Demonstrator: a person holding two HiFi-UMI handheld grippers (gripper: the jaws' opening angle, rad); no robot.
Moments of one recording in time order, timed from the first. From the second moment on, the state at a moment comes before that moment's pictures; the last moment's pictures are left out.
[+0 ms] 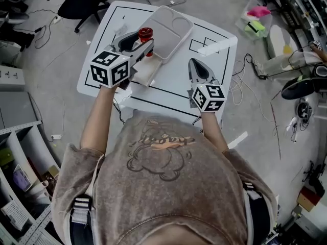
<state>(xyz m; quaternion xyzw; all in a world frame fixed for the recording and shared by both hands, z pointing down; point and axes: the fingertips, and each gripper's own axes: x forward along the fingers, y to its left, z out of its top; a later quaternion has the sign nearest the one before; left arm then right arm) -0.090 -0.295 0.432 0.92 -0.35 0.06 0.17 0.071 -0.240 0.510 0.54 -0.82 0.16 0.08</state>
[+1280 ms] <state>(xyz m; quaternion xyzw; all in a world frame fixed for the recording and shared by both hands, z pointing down) -0.135 -0.249 0.491 0.89 -0.41 -0.05 0.20 0.075 -0.216 0.508 0.55 -0.82 0.16 0.06</state>
